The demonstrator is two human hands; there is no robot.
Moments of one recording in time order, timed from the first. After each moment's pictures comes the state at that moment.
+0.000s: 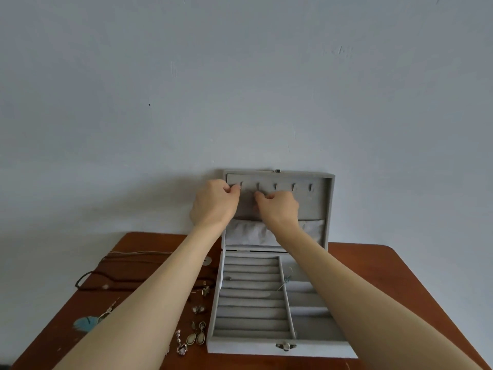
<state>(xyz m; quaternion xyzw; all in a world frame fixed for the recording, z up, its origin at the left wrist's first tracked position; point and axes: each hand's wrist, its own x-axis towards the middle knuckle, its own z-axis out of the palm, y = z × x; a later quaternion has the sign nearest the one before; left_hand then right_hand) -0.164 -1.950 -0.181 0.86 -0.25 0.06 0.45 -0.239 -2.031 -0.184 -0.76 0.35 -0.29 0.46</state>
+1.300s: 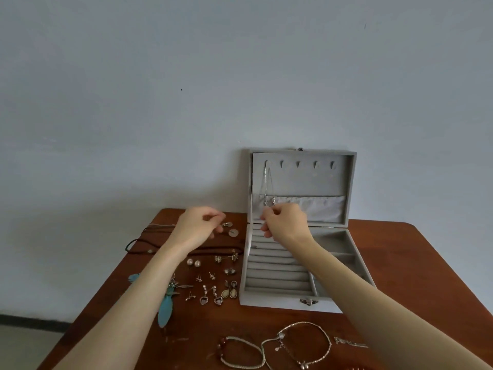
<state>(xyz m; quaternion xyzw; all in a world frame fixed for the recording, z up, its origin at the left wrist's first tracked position) -0.169 -1.838 -0.221 0.85 -0.29 -0.12 0.43 -0.274 -1.980 -0.219 -0.79 0.30 -0.21 0.49</state>
